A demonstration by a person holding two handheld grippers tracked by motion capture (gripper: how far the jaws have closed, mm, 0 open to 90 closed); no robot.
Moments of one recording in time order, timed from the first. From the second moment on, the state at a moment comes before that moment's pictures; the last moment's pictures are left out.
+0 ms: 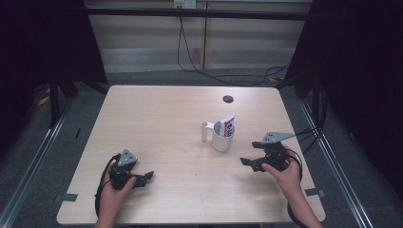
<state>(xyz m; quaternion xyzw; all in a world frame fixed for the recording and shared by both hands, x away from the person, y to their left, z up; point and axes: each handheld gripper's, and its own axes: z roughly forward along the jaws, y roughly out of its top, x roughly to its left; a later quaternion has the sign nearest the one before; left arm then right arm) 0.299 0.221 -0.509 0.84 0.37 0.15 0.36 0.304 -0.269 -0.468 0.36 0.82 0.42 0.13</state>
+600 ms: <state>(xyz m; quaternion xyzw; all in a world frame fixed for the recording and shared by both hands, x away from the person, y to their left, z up) 0.299 0.221 -0.509 0.84 0.37 0.15 0.36 0.285 -0.288 -0.491 0.38 0.82 0.40 0.13</state>
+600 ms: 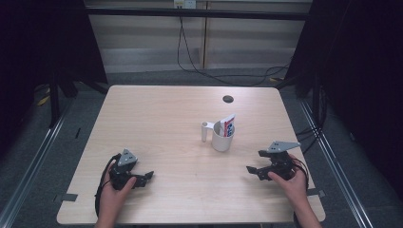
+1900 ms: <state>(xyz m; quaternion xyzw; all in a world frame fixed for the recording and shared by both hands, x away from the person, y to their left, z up) 0.299 0.221 -0.509 0.84 0.37 0.15 0.37 0.259 -0.305 -0.511 0.37 0.84 0.37 0.14</state>
